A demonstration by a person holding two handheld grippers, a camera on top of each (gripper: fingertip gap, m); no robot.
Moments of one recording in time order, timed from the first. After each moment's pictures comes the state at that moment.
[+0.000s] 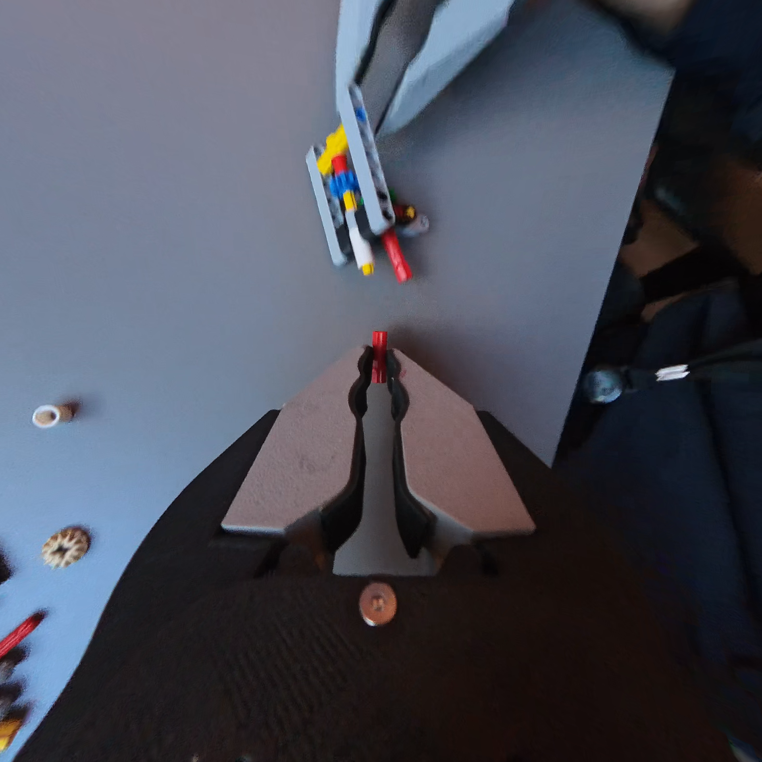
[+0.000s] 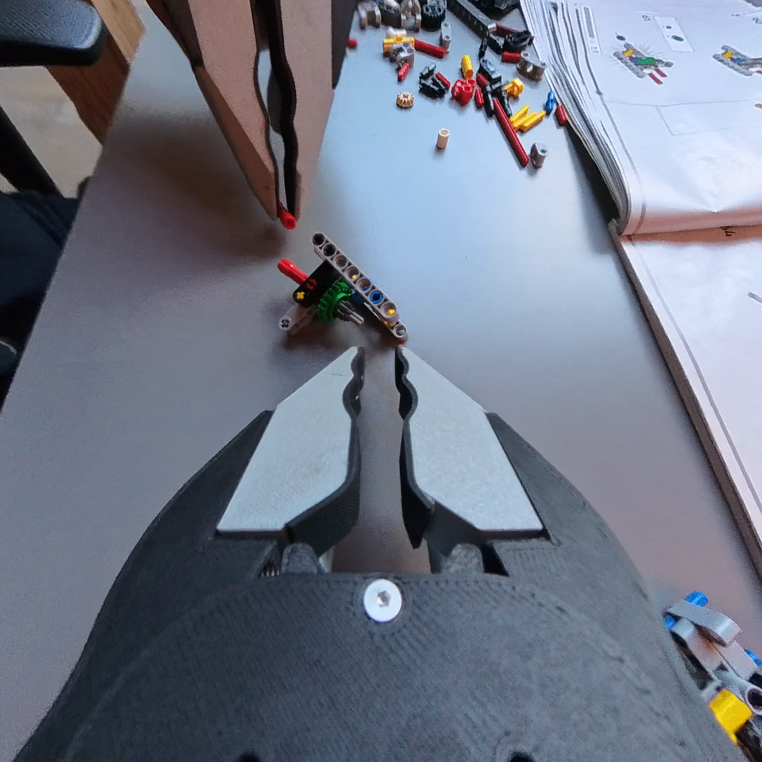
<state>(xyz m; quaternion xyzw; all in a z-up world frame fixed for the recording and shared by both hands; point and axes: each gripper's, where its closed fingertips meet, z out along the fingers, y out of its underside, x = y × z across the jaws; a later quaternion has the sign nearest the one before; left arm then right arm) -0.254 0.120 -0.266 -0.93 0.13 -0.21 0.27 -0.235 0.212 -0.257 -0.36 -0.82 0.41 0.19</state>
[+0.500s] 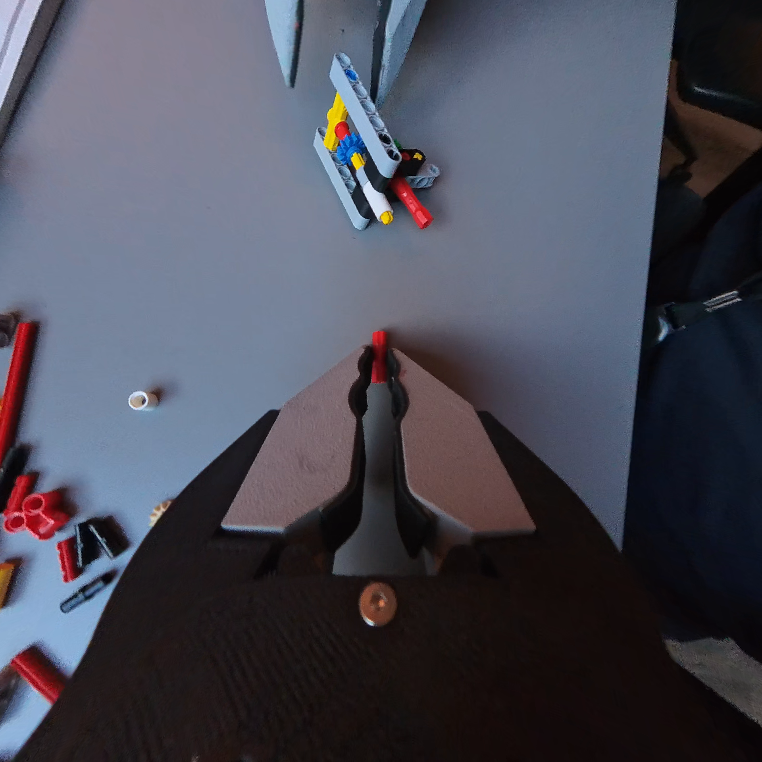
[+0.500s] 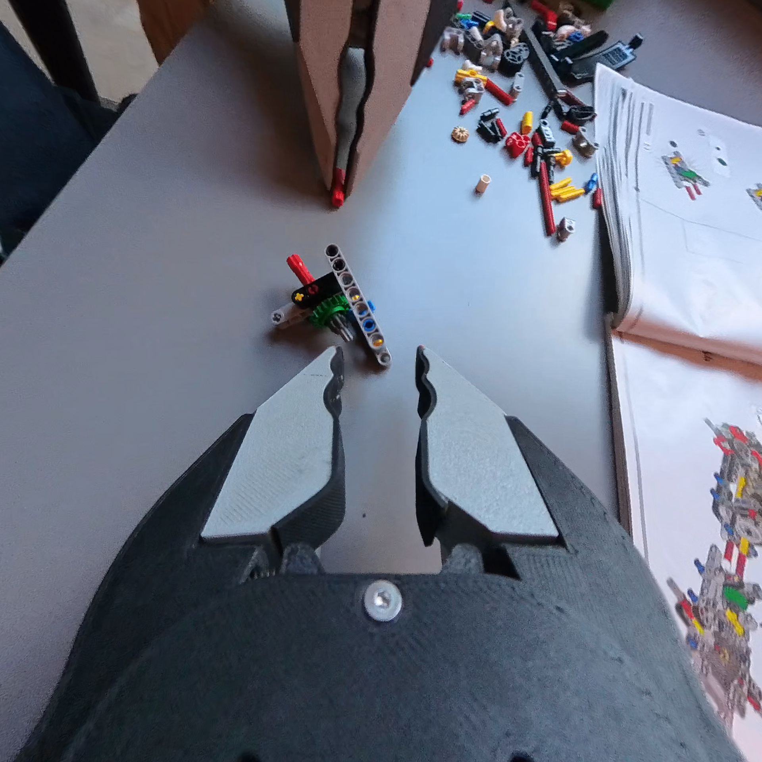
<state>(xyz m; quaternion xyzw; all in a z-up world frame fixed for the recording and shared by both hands) -0.281 0.109 -0.271 -0.90 0.24 -0.16 0.33 -0.248 0.208 -0.250 -0.22 -0.87 0.39 0.19</state>
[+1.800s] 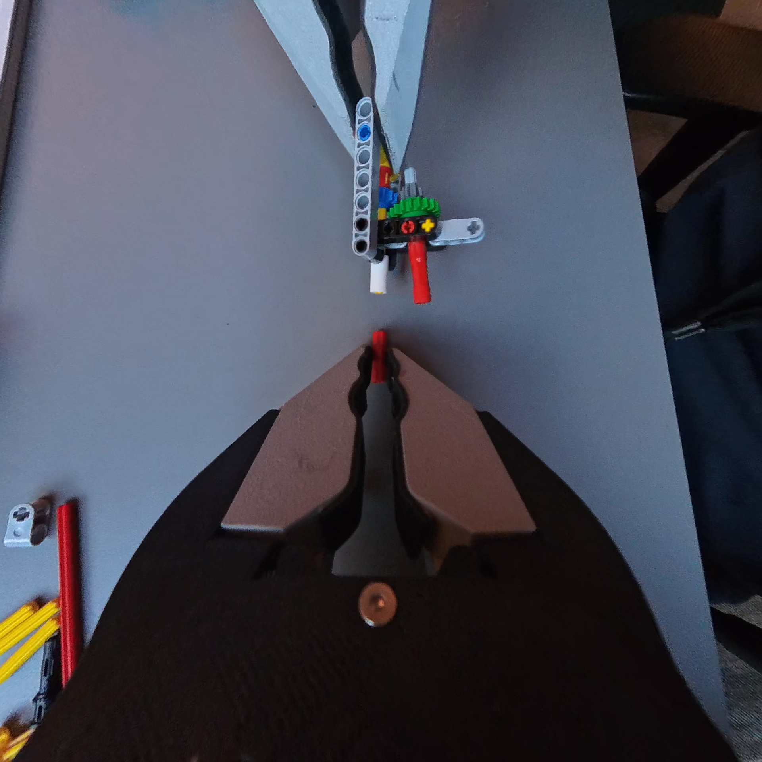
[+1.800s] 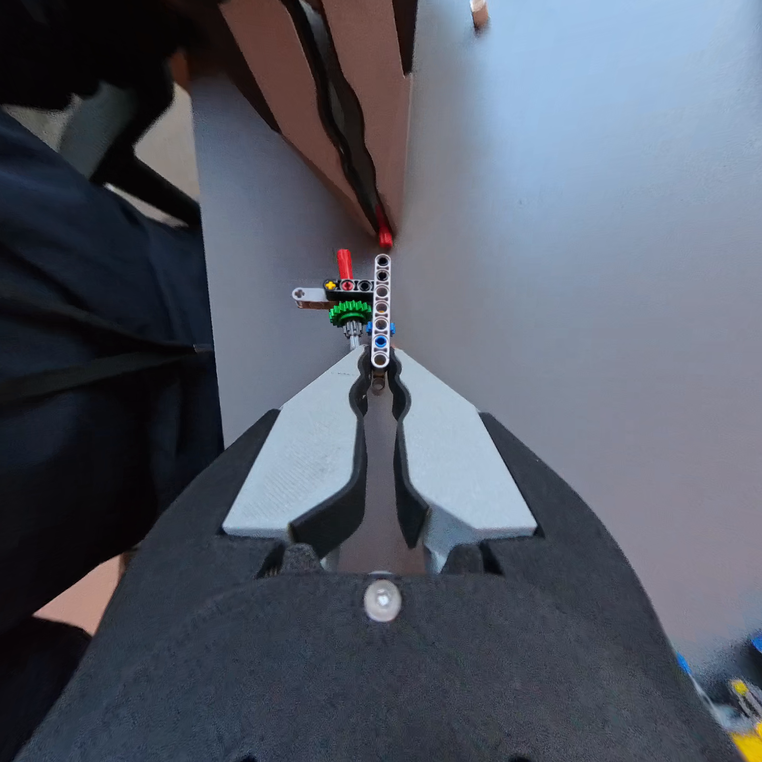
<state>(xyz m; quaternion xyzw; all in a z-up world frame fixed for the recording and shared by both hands) -0.271 0.154 -0.271 -0.86 0.33 -0.22 0.32 -0.230 0.198 -0.244 -0.48 -0.80 0.34 -0.10</state>
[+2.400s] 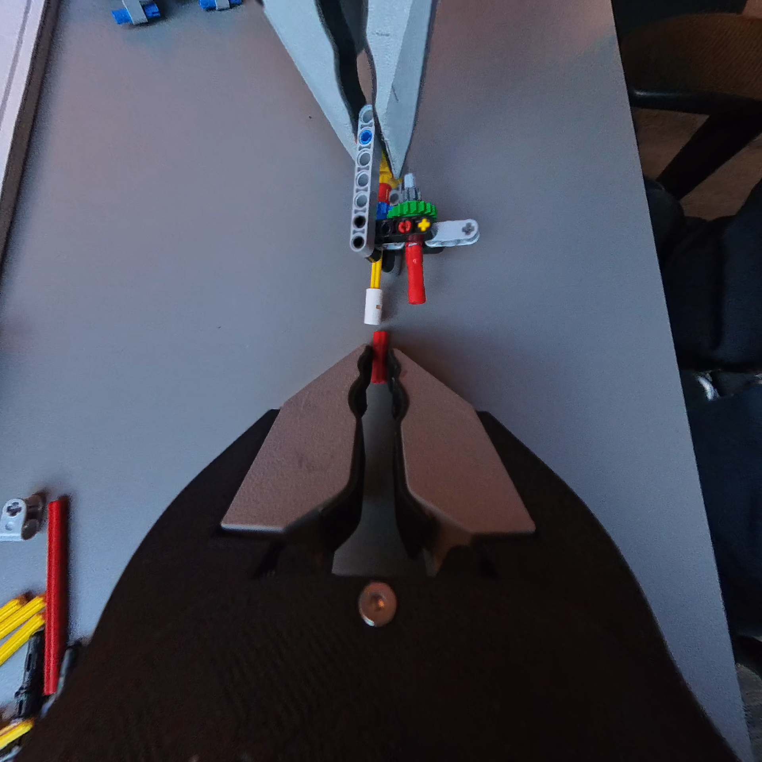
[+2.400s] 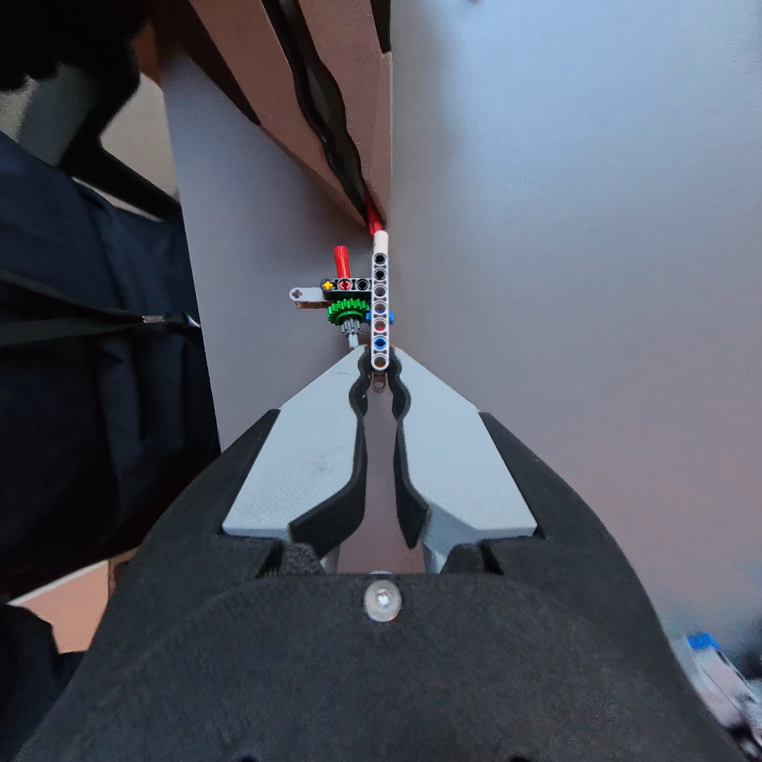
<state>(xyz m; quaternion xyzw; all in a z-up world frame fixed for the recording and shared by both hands) -0.267 0.151 -0.272 -0.86 0.33 -0.20 0.34 -0.224 0.196 -0.248 -0.50 -0.80 0.33 -0.08</state>
